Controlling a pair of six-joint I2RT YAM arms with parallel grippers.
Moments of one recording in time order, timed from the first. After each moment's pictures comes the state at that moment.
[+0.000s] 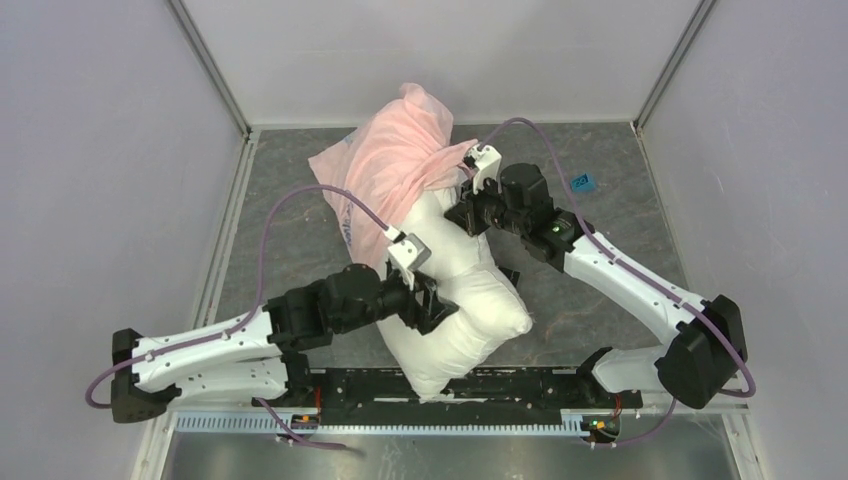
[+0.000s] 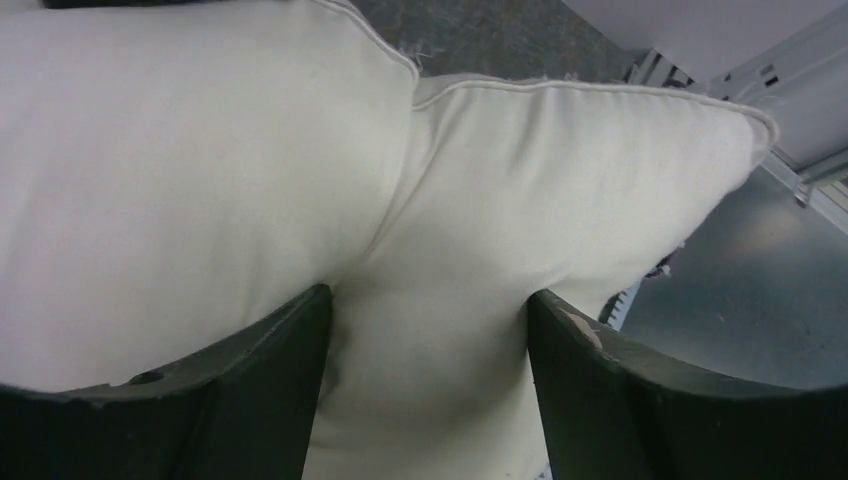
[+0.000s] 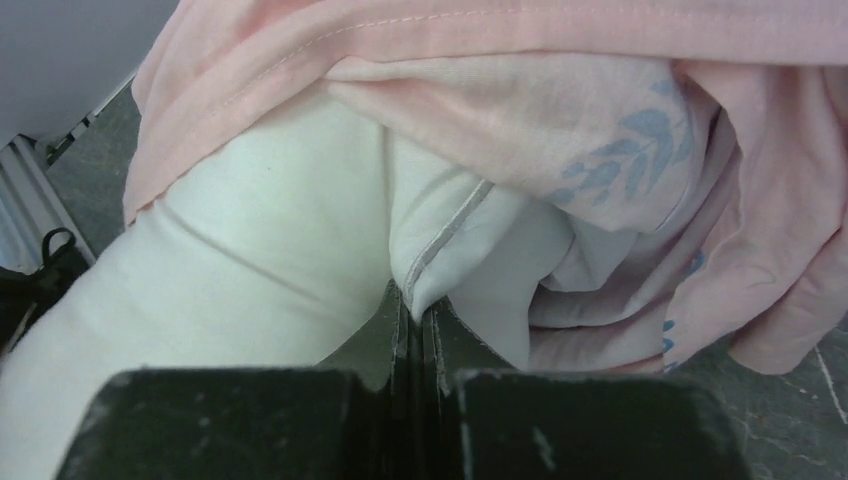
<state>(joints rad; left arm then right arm) -1.26 0.87 0.77 -0.18 -0.18 -0.34 0.67 1.32 1.08 -0.15 -0.24 0.18</state>
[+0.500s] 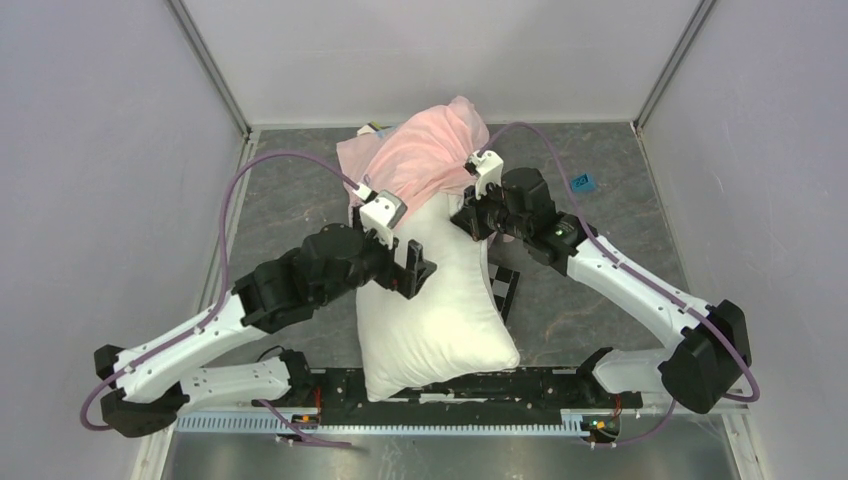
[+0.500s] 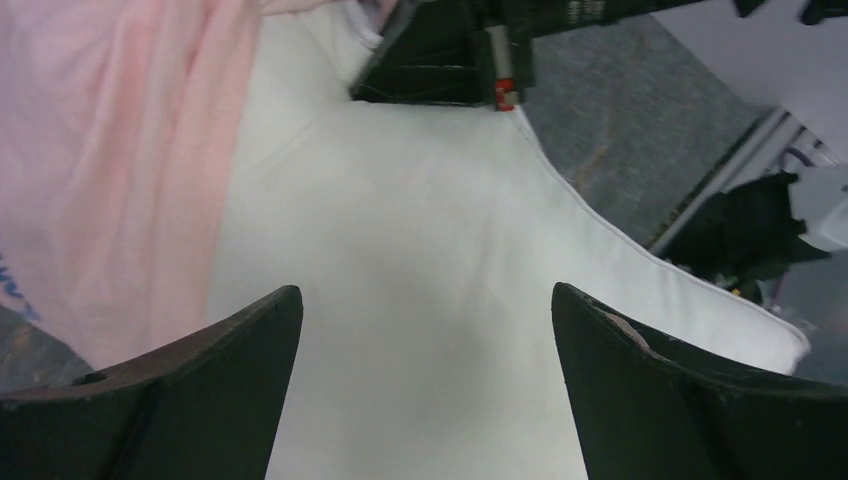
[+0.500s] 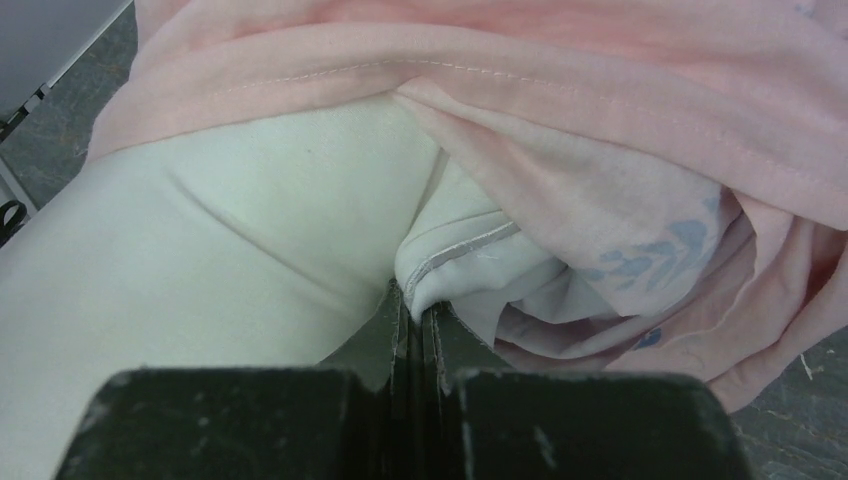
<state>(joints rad) -1.07 0.94 1.11 -0.55 -0.32 -0.29 0.67 1.30 1.06 -0.20 -0.18 0.14</state>
